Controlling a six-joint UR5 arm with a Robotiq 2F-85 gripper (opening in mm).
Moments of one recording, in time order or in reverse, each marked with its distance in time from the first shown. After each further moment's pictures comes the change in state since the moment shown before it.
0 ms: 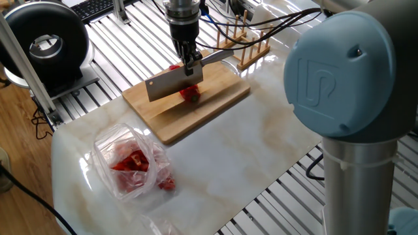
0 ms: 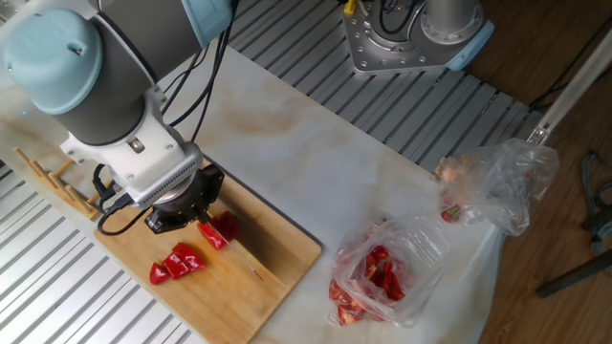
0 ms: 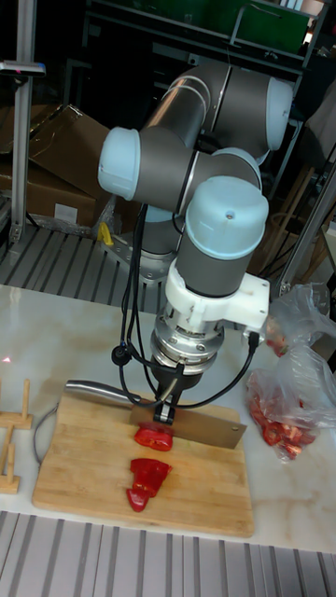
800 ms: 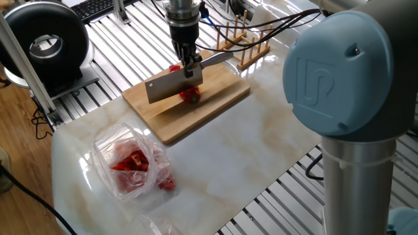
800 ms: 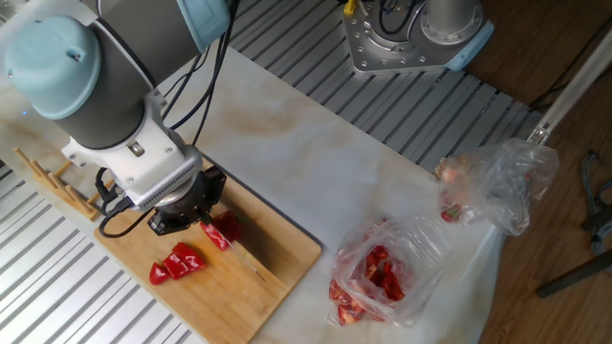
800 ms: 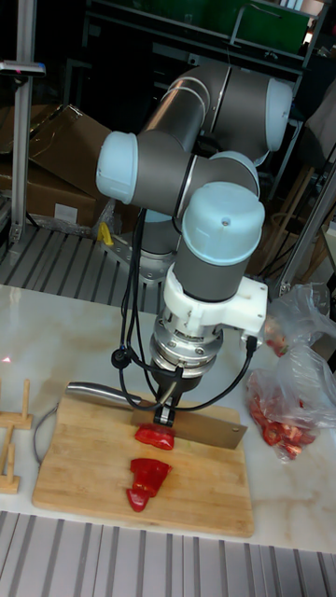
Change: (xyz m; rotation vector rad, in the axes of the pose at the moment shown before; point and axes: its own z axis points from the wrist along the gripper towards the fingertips) arm -0.002 0.001 0.004 -0.013 -0.010 0.004
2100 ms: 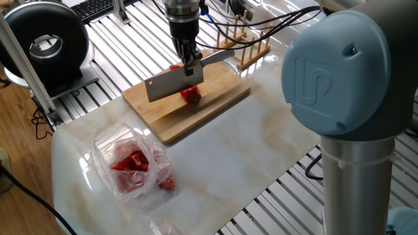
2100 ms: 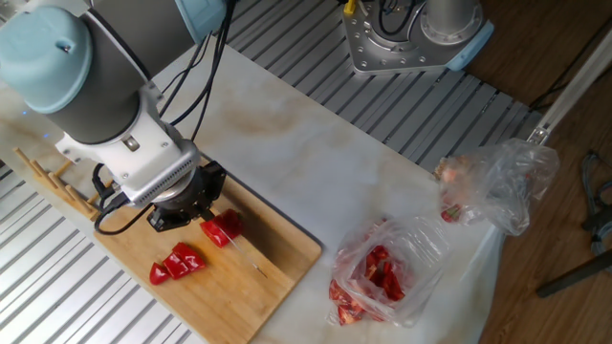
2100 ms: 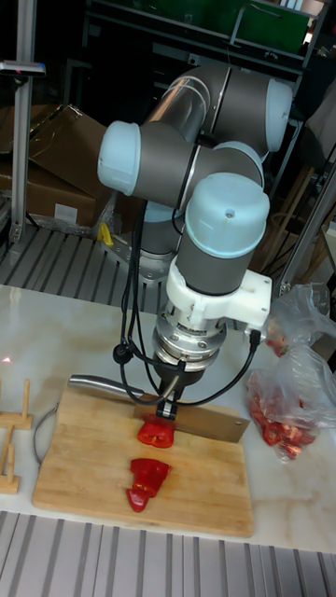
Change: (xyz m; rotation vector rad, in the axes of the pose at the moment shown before) arm 0.000 0.006 -0.008 -0.015 0.003 0.004
